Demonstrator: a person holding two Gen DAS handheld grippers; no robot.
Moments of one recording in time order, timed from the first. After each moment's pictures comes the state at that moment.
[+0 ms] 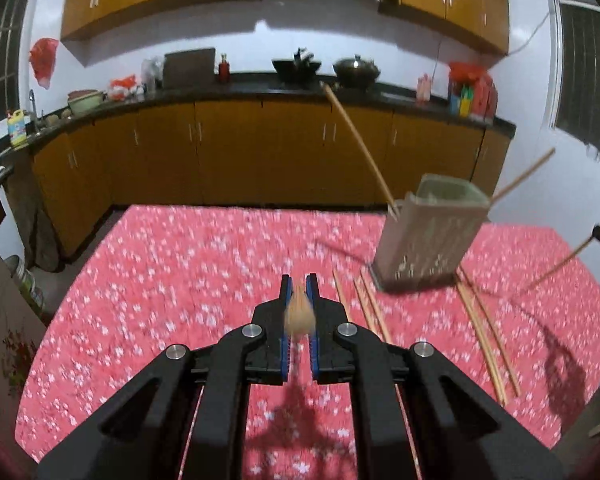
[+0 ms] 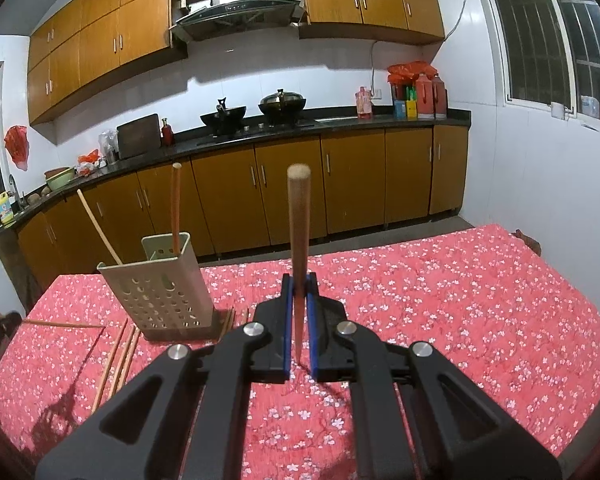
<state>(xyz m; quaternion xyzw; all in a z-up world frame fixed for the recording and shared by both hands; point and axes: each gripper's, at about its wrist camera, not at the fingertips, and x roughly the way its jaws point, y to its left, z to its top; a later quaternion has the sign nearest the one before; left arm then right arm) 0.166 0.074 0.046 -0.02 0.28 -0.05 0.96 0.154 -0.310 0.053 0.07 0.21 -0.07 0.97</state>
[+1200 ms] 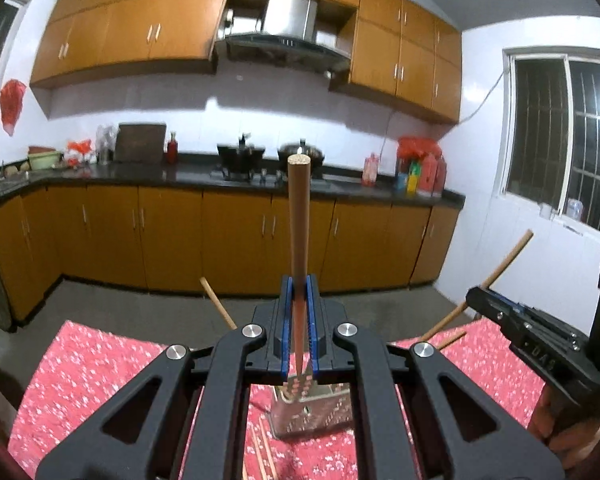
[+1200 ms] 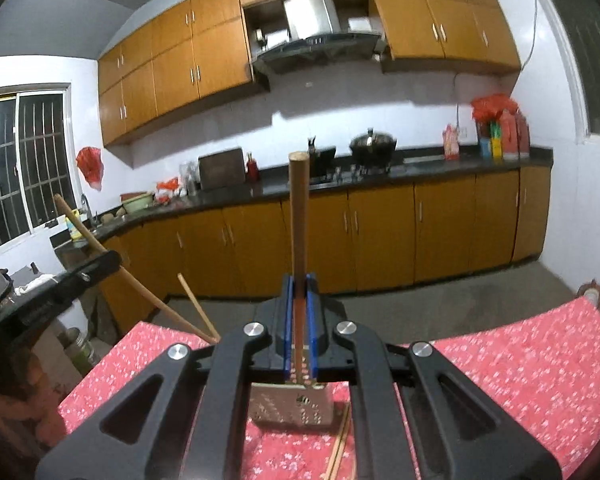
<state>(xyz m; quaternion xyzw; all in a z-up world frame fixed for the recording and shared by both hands) 0.223 -0.013 0.164 -0.05 0.16 -0.14 0.98 0.231 -0.234 0.149 0.08 0.17 0.09 0.98</state>
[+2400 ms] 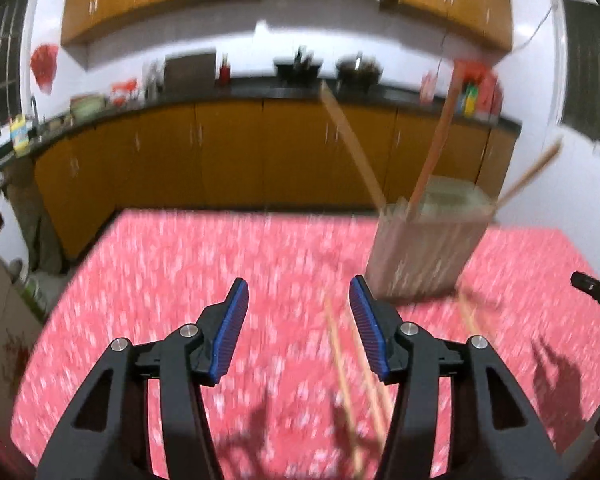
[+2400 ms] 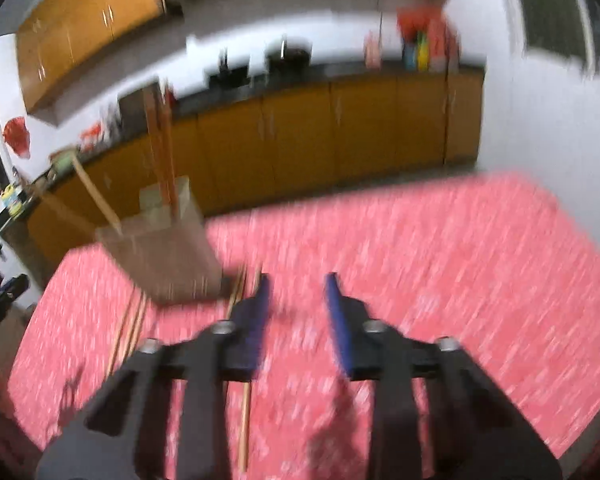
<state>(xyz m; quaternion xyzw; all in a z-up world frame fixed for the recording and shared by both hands) 0.185 0.044 0.033 -0.01 0.31 -0.04 0.95 0.187 -0.301 -0.004 0.12 0.35 -0.02 0.93</state>
